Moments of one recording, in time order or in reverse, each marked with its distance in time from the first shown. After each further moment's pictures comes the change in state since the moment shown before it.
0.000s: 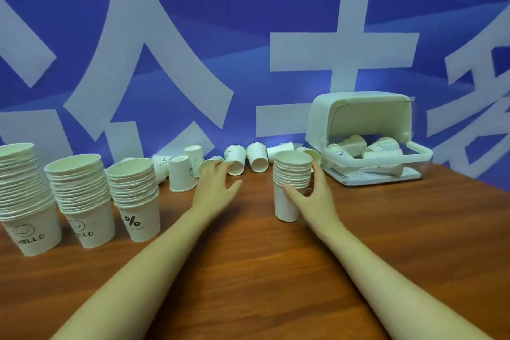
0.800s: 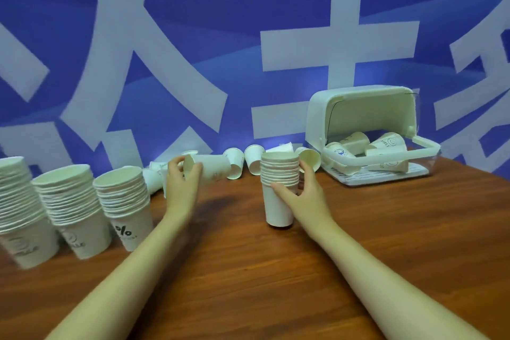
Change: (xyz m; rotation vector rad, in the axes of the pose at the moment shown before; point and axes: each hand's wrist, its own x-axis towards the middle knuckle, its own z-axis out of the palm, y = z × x) left_hand -0.004 0.001 -0.030 -0.656 0.325 -0.366; right_hand 0.010 0.006 0.004 0.070 -0.061 0.080
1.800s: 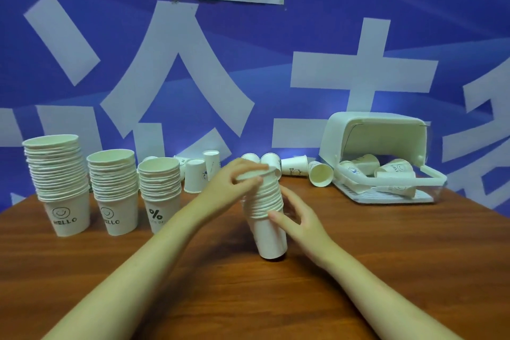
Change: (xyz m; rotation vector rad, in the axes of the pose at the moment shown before) left_hand -0.041 0.047 -0.027 0.086 -0.604 0.376; right_hand -0.046 -0.031 0.023 0.002 -0.403 -0.088
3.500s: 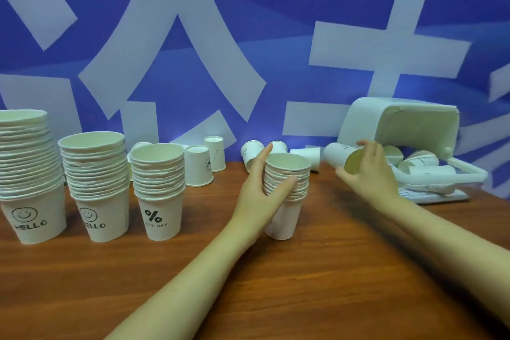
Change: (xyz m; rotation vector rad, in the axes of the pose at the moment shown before) left_hand 0.007 -0.046 0.044 -0.287 0.222 -0.057; right_hand 0.096 0.059 -0.098 -0.968 0.510 0.127
